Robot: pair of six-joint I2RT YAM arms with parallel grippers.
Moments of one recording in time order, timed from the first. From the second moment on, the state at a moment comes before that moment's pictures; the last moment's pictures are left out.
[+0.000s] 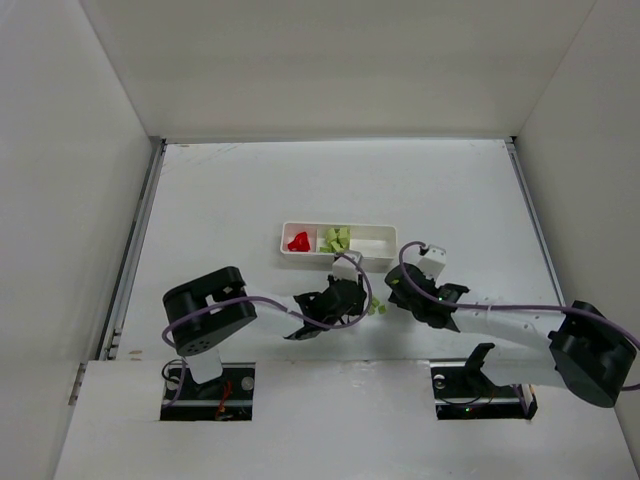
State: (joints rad) left arm -1.17 1.72 0.63 0.51 -0.45 -0.68; right arm 0.86 1.19 0.48 -0.29 0.58 1.04
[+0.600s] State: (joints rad) left arm -1.04 1.38 0.66 0.32 -0.49 -0.64; right arm 0.86 1.25 0.51 -0.28 0.57 0.99
